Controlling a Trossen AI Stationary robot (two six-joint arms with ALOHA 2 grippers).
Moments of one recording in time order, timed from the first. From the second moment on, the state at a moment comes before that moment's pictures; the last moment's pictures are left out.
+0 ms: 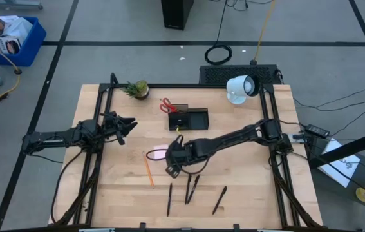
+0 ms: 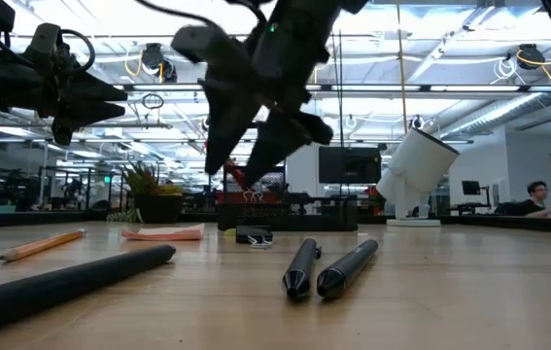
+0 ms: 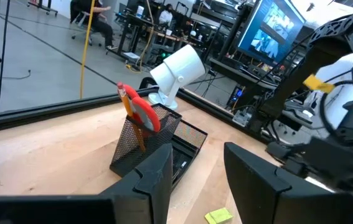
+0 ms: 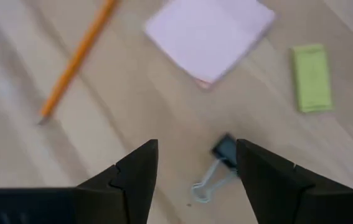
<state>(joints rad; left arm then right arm) 0.08 0.06 0.03 0.00 -0.29 -0.40 0.19 2.13 1.69 -0.69 0.13 0.84</state>
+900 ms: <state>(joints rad) 0.08 0.06 0.03 0.00 -0.29 -0.40 0.22 2.10 1.69 -0.88 0.32 1.38</state>
